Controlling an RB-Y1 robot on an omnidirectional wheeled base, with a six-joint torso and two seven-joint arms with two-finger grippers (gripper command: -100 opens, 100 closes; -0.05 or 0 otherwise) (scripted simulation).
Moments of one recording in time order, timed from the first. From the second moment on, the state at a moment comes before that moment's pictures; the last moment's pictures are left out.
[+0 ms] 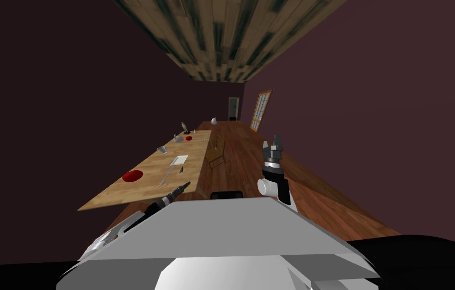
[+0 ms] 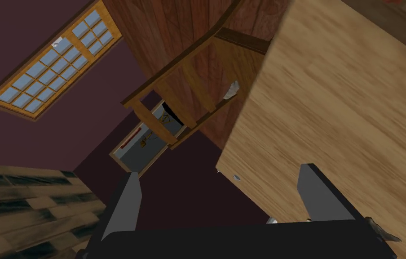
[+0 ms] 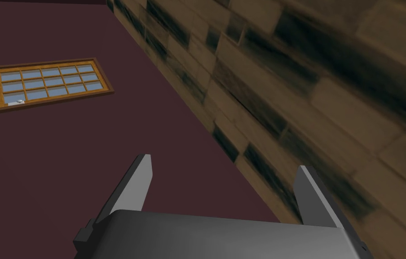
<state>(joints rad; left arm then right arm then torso) 0.45 0.90 -0.37 -1.27 -0.10 -0.64 0.03 0.47 0.04 0.03 -2.32 -0.09 -0.35 0.14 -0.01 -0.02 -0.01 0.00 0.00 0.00</state>
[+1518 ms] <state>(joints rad) 0.42 1.11 -0.59 -0.84 -0.20 -0.69 0.11 0.47 0.04 0.03 -2.32 -0.09 -0.35 0.14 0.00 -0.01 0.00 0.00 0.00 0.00</state>
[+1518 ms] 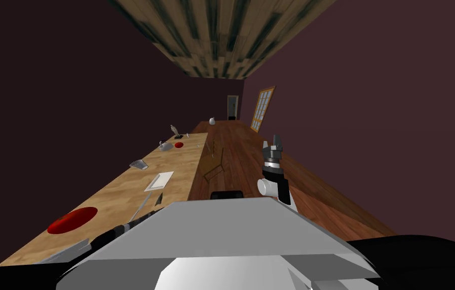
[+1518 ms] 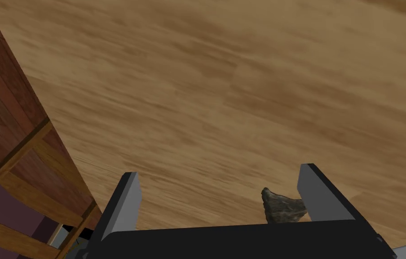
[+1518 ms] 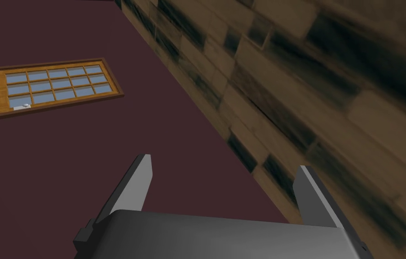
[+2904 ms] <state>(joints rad) 0.40 1.06 -0.72 -0.59 -0.27 -0.69 0.13 0.47 0.04 0.03 -2.32 -0.09 -0.35 0.14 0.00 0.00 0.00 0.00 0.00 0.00</state>
